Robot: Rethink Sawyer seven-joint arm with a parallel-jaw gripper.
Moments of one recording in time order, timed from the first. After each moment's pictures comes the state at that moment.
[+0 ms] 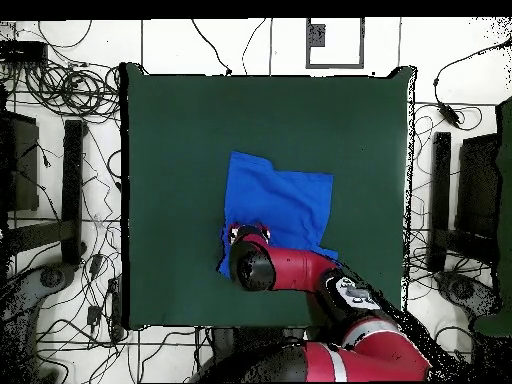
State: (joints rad) arm -0.32 -0.46 0.13 1.93 -0.23 -0.08 1.74
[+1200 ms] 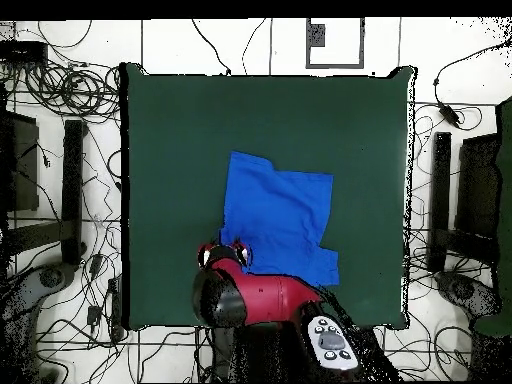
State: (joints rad) arm -0.21 -0.73 0.13 2.13 -0.18 -0.06 1.74
